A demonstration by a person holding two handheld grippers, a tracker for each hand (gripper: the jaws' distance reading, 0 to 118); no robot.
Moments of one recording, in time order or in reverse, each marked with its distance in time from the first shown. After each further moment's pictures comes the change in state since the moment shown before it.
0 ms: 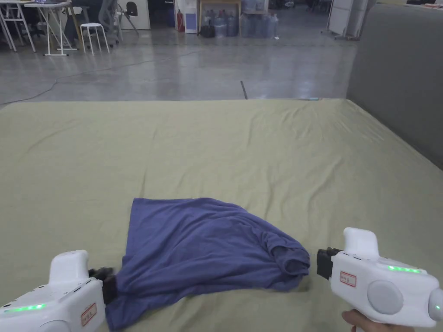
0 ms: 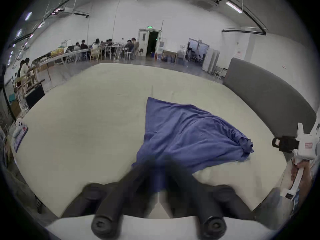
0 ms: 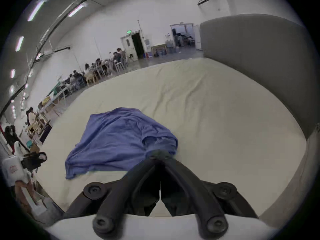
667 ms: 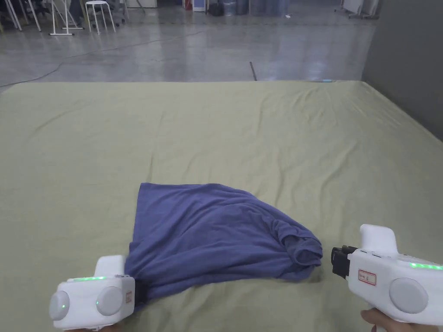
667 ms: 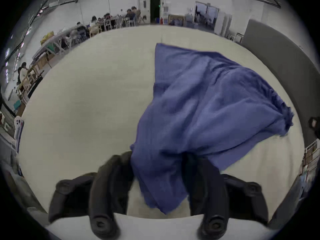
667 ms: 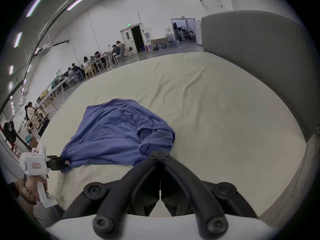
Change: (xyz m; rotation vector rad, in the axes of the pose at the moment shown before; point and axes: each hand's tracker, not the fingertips) left arm -0.124 -0.284 0.054 -0.365 0.238 -0.228; right arm 0.017 0.009 0.008 -0.060 0.018 0.022
